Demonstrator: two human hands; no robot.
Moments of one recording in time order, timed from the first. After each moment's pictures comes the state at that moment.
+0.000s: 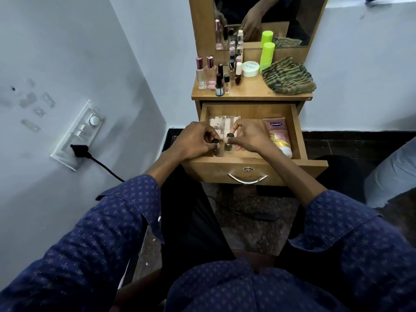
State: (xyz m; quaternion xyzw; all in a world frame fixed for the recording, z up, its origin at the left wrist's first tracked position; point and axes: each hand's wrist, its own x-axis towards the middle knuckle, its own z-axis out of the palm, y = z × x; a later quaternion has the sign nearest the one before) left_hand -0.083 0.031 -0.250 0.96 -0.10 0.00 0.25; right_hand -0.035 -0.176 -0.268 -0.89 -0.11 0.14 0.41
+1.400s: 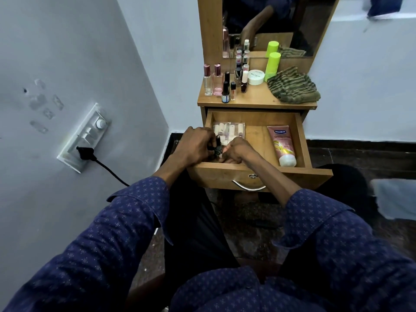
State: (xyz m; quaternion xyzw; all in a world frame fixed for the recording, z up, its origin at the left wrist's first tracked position) left_hand -0.079 0.040 -0.255 0.99 -0.11 0.02 0.07; right_hand -0.023 -0.122 -0.301 -0.83 0.03 0.33 0.44
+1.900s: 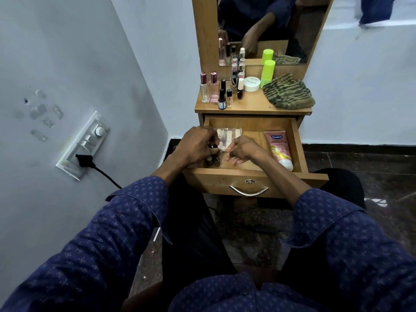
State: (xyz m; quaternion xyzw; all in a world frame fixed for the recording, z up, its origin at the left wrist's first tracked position) left_hand -0.064 0.035 -0.242 0.98 -0.15 0.06 0.13; right_hand -0.010 -0.152 -0.278 -0.86 -0.02 0.29 0.41
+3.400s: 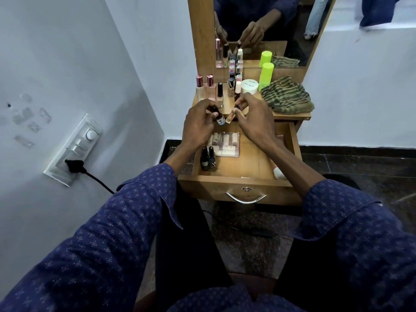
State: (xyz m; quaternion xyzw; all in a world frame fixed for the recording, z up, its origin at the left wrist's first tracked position) left_hand -0.008 0.016 -0.231 0.89 -0.04 0.23 0.38; right_hand 0.025 -0.171 -0.220 -0.90 -0.16 -0.21 0.35
